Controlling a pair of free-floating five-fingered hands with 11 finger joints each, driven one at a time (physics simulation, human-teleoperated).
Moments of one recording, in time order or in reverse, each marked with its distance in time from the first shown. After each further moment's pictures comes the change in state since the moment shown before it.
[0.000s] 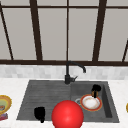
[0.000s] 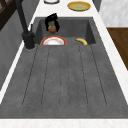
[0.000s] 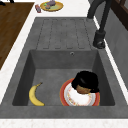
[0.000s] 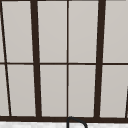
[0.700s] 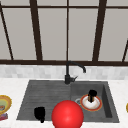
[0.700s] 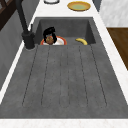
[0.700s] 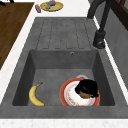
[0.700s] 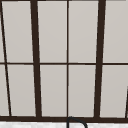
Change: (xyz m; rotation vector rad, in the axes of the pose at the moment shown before) left hand 0.000 0.000 0.000 0.000 0.000 0.000; right hand 0.008 0.094 -0.059 -0.015 -0.002 0.000
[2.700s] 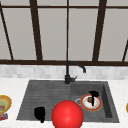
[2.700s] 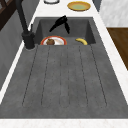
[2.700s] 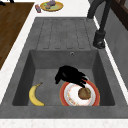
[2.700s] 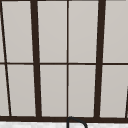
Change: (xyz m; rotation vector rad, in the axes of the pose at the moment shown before) left hand 0.000 0.000 0.000 0.000 0.000 0.000; right hand 0.023 -0.063 0.131 0.162 -0.016 -0.002
